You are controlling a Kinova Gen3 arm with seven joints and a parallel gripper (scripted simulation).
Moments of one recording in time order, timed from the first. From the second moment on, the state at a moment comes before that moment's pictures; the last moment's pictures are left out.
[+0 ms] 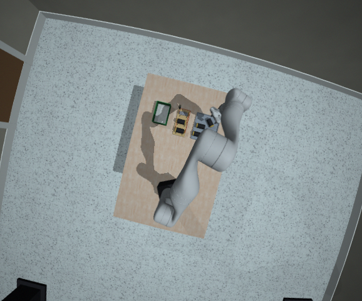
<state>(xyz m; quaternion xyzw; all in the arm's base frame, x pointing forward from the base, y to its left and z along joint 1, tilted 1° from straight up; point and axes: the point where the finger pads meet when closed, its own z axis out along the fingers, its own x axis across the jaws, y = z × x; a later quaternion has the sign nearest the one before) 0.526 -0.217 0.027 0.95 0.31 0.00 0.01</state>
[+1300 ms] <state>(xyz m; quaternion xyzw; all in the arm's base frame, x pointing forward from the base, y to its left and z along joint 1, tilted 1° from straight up) 0.526 -0.217 0.025 0.76 0.65 0.00 0.01</state>
